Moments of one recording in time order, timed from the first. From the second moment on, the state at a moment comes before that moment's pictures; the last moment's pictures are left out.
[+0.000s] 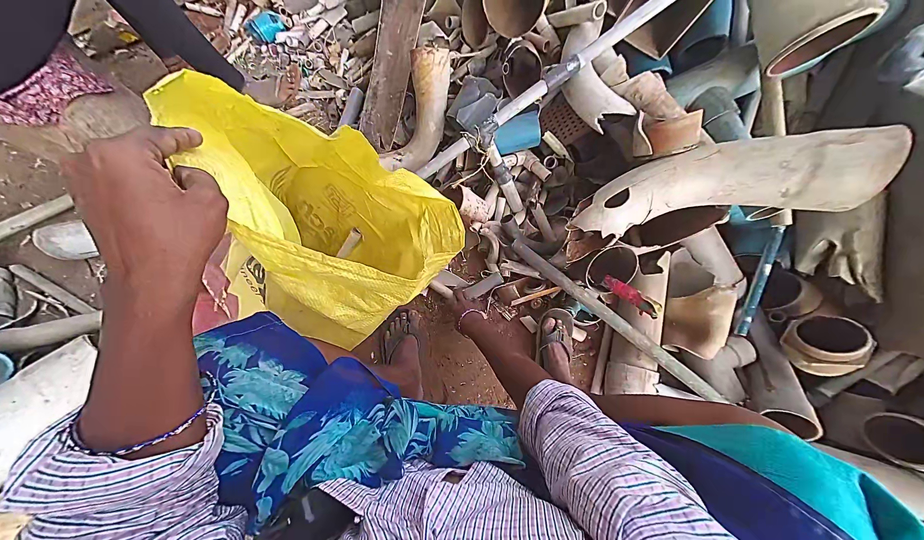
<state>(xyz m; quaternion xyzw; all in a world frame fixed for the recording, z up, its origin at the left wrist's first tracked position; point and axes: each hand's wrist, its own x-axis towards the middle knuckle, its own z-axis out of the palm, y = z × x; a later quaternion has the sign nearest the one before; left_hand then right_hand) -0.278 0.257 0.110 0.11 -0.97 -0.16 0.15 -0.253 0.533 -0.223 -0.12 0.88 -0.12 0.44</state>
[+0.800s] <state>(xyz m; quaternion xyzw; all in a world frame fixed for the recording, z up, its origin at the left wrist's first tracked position) -0.272 0.284 0.125 0.08 -0.98 -0.15 0.10 -0.335 0.663 -0.100 -0.06 0.63 -0.76 0.16</state>
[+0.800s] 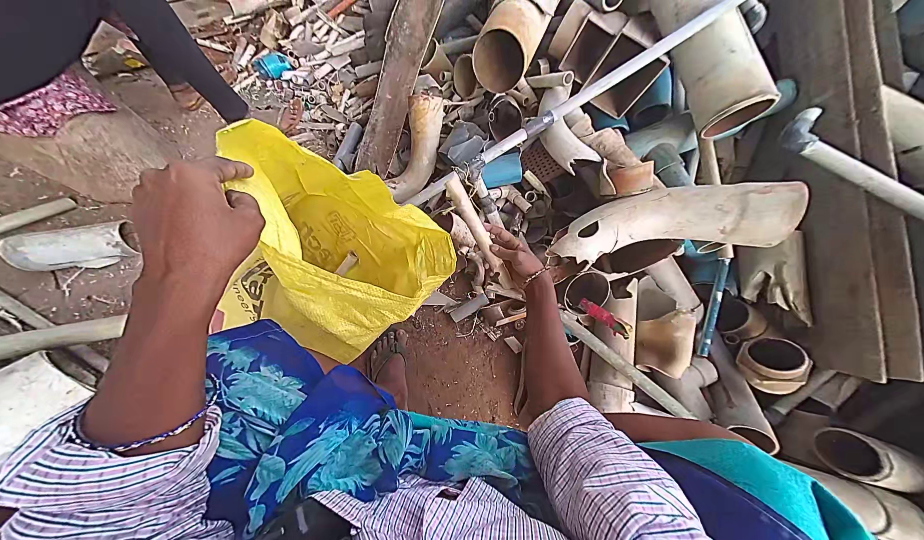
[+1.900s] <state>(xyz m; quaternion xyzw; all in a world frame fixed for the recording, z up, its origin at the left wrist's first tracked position) -0.292 0.256 0.087 0.01 -0.99 -0.13 0.06 -0.351 0.615 -0.061 0.16 0.96 -0.13 0.18</state>
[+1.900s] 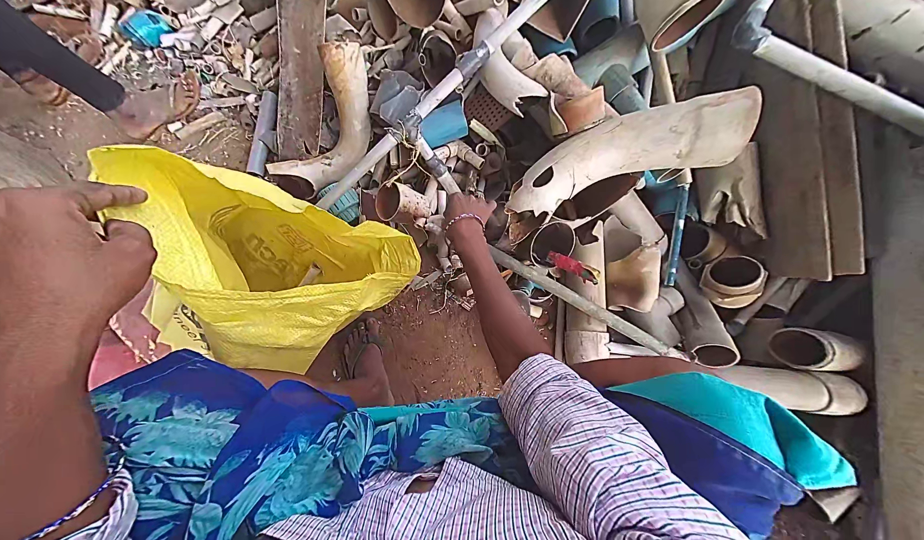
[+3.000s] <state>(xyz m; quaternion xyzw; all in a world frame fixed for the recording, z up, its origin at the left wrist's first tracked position) -0.275 0.257 0.083 0.01 -0.99 -0.14 0.04 -0.356 0.608 -0.190 0.04 0.94 -0.21 0.26</state>
